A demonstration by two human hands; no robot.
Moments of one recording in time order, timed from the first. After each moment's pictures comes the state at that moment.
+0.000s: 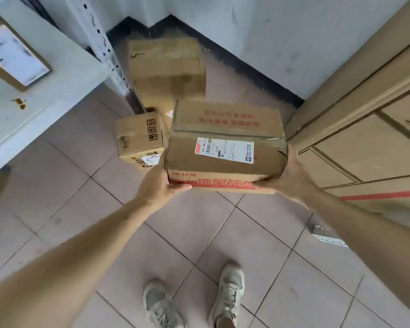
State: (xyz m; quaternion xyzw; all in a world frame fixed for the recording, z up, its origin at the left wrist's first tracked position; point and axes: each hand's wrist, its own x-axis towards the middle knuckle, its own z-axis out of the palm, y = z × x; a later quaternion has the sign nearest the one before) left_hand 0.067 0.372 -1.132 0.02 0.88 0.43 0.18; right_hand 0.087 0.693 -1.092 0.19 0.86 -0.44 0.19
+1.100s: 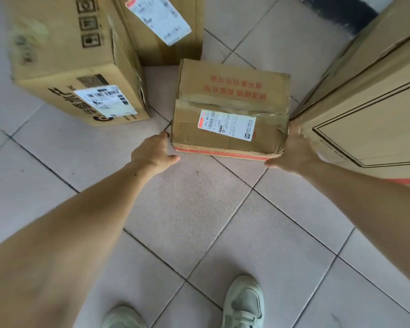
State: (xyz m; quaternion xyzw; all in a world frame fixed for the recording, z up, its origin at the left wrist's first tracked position) left_hand 0.021 0.394 -1.448 -0.01 0.94 0.17 0.31; right_hand 0.049 0.704 -1.404 0.23 0.92 -0.20 0.25
